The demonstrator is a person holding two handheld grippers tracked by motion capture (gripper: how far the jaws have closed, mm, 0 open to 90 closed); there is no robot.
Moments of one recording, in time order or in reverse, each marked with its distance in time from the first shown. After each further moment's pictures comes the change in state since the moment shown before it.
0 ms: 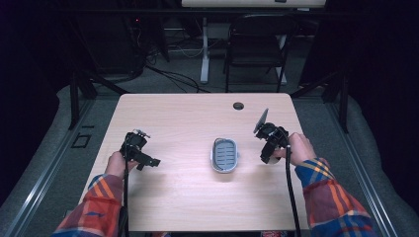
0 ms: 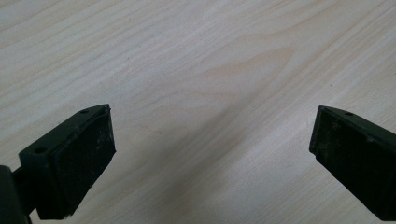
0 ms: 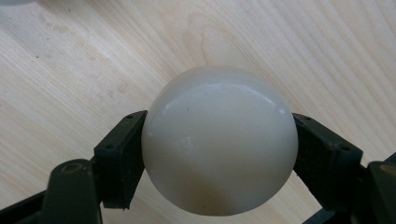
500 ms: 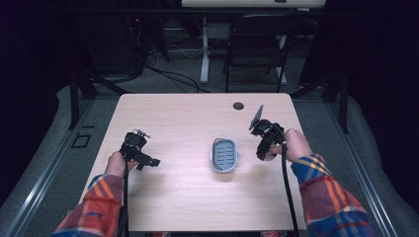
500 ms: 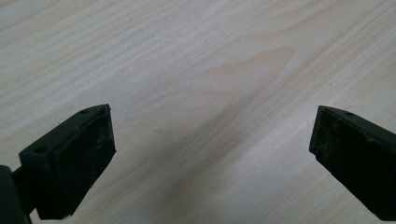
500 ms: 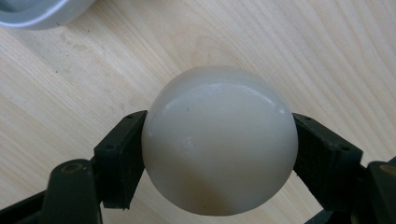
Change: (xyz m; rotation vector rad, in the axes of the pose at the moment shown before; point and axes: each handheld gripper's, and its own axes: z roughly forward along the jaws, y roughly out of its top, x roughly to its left) left arm 0.000 0.000 0.000 0.001 -0.001 -0.003; right arm 0.005 0.014 -0.010 -0.001 -0.006 -0.035
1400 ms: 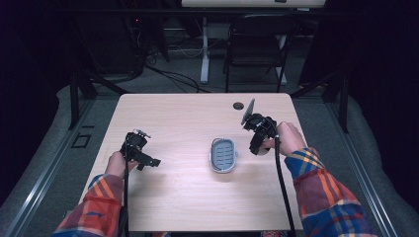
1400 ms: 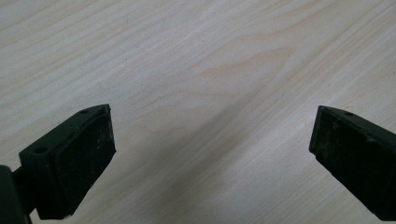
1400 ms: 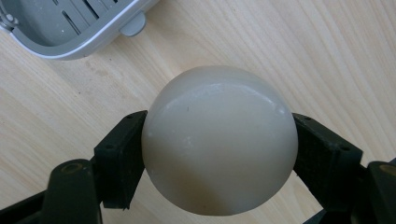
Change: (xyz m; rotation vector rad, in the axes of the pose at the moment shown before) left arm 0.000 0.001 0.001 -0.001 0.001 0.011; right arm 0.010 0.023 -0.017 -0.026 -0.014 -0.034
